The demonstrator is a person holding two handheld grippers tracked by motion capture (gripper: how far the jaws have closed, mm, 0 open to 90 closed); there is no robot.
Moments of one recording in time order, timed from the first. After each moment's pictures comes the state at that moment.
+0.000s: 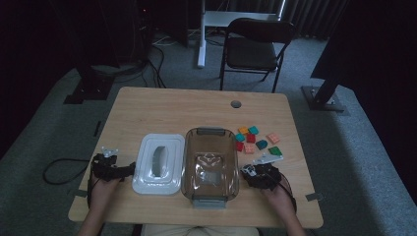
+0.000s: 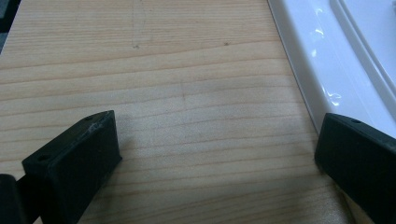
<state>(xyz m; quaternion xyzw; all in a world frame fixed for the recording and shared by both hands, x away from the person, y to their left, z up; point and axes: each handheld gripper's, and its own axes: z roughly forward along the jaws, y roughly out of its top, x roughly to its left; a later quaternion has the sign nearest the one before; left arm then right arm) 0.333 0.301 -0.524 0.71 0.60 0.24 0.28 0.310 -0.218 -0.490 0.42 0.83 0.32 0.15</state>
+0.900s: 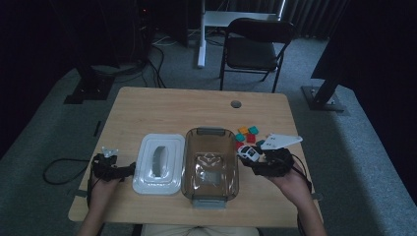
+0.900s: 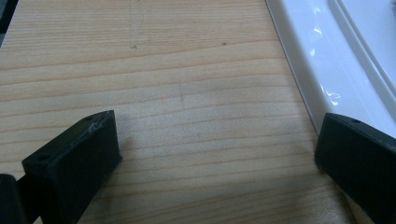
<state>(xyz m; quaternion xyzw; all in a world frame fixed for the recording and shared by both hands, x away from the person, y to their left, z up) 0.333 0.301 -0.524 0.71 0.60 0.24 0.28 0.294 -0.209 -0.366 0.29 0.85 0.41 0.16</state>
